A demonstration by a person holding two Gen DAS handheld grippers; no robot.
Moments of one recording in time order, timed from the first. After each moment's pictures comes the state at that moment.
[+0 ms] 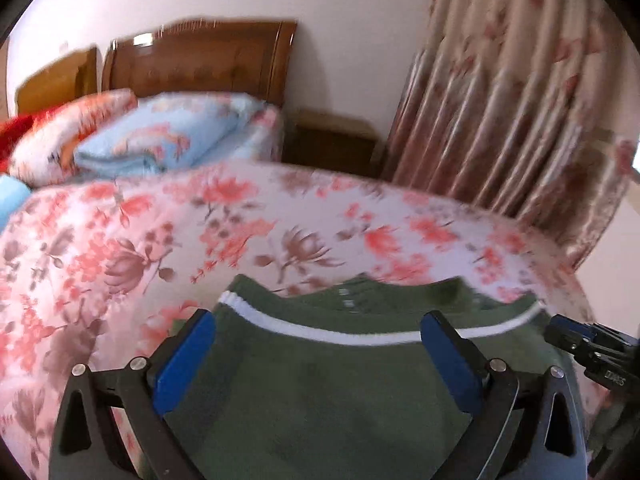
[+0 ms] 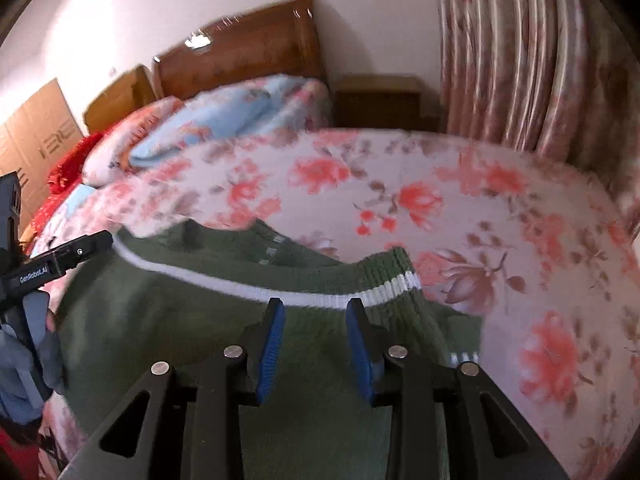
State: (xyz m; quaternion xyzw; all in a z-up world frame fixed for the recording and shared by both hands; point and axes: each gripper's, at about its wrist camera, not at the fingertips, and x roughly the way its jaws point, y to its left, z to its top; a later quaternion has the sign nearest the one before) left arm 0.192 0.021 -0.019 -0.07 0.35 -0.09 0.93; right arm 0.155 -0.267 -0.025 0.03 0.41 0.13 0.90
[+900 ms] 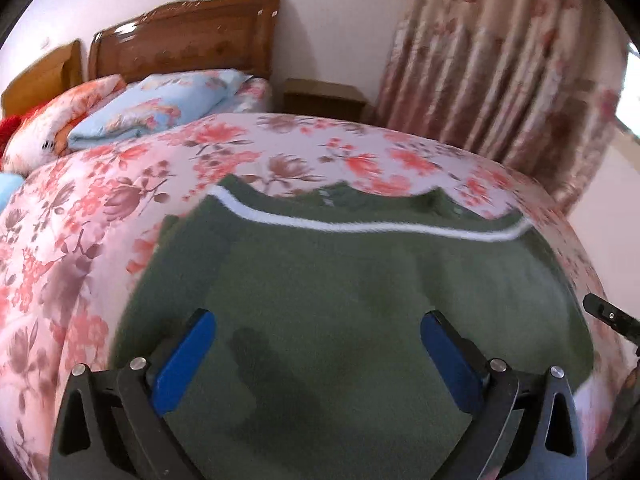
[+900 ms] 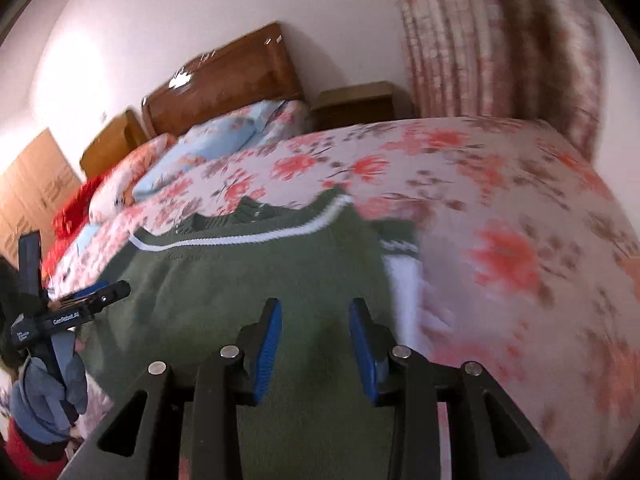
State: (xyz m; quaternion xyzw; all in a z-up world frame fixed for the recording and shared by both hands) left arm 0.136 0.013 -0.056 -0.04 0.40 -0.11 0.91; right arm 0.058 -0.328 -0.036 0.13 0.39 0.09 0.91
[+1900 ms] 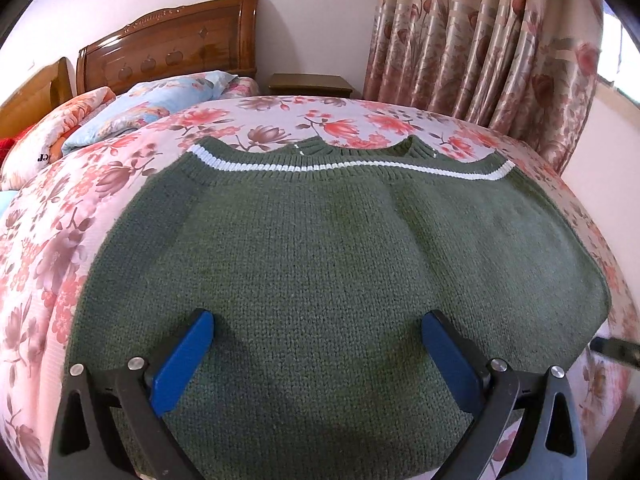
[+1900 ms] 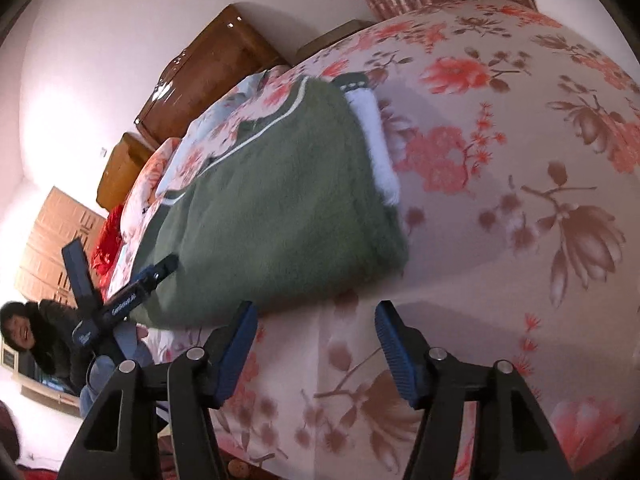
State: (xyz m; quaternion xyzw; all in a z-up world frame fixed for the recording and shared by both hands) left arm 0.108 -0.002 -0.082 0.00 0.41 -0.12 0.90; right arm -0.022 -0.334 -0.079 0.27 0.46 0.12 0.84
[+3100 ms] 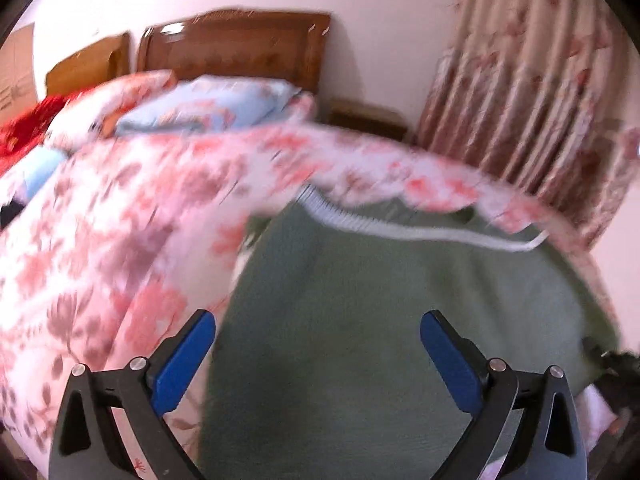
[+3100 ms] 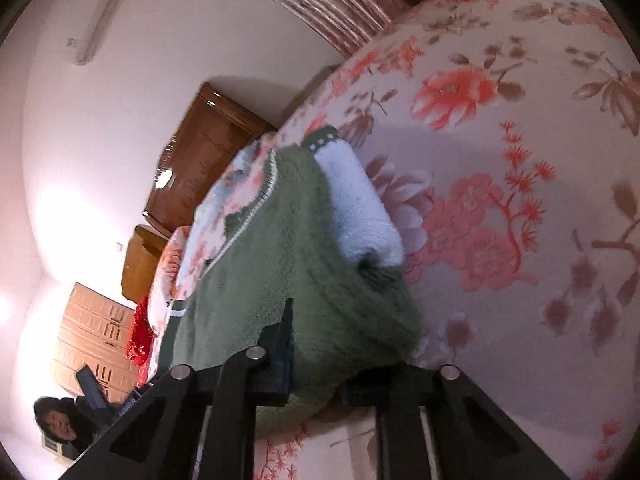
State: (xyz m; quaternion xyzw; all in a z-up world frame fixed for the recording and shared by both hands) left arm 0.119 0.057 -0.045 -0.07 0.37 -0.05 0.93; right arm 0.011 -0.351 -0.097 0.39 0.35 0.09 0.85
